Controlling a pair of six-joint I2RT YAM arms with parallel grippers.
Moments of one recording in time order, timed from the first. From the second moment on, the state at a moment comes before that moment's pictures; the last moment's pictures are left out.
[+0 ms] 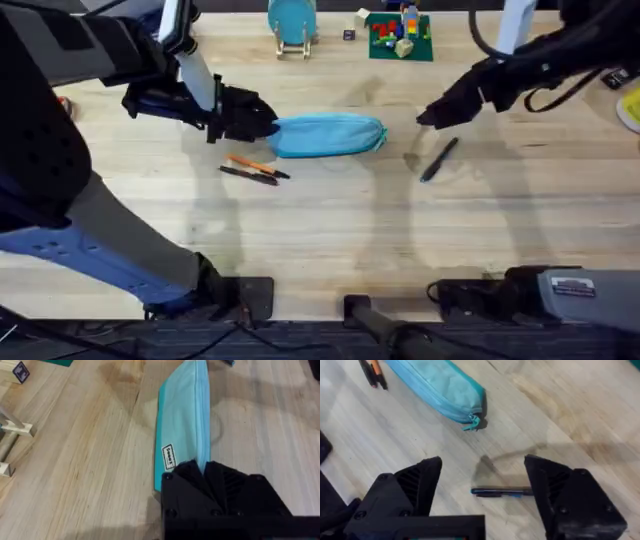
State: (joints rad) left arm 0.25 1.85 1.15 -1.13 1.07 1.76; right arm 0.00 1.49 1.22 -1.00 -0.56 -0.61
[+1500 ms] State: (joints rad) left arm 0.25 1.84 1.15 -1.13 1.07 1.76; right arm -0.10 1.86 1.22 -0.84 -0.96 -0.91
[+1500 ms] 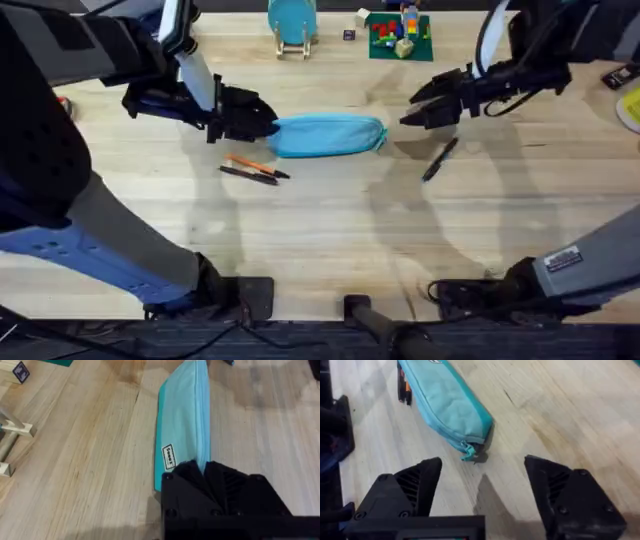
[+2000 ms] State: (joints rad) left arm 0.25 1.84 1.15 -1.13 1.07 1.76; right arm -0.10 1.89 1.22 -0.84 -0.99 -0.93
